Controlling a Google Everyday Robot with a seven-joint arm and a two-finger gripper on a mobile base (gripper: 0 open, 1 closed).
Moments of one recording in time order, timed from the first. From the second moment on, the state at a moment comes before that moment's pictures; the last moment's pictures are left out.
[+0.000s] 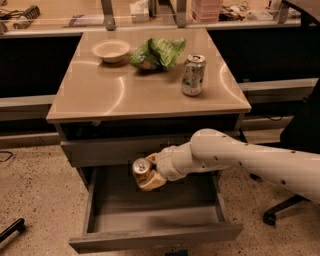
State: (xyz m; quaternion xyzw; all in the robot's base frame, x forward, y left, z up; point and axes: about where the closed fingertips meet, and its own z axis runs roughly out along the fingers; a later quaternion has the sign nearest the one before) arm 0.522 0.039 0.626 -0.65 0.64 0.20 0.35
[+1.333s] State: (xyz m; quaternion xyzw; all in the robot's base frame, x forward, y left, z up) arm 0.536 0.021 0.518 -0.63 0.66 0.22 0.34
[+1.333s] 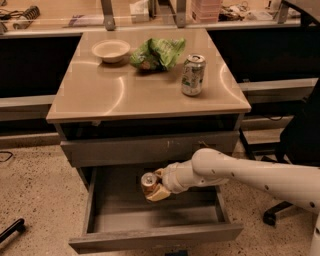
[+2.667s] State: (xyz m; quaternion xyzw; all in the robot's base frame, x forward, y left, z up) arm 0.544 0.010 0.416 -0.62 0.65 0.23 0.39
